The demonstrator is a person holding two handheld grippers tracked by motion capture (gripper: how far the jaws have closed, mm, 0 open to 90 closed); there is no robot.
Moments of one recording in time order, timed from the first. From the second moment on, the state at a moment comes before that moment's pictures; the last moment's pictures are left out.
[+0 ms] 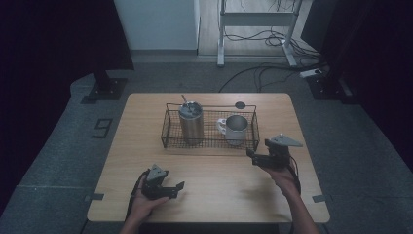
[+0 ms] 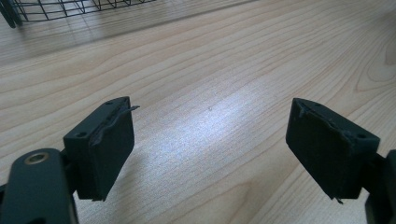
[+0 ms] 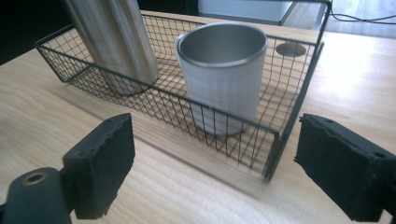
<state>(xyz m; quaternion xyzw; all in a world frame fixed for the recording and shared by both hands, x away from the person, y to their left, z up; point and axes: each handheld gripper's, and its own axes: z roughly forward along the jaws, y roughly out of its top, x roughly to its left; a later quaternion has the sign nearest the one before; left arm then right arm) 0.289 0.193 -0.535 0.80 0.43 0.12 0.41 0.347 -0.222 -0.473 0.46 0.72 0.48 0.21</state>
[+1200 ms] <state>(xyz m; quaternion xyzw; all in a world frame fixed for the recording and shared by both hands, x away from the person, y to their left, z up) 0.289 0.193 -0.537 0.80 0.43 0.13 0.41 0.309 -0.256 -0.549 0.51 0.72 0.43 0.19</state>
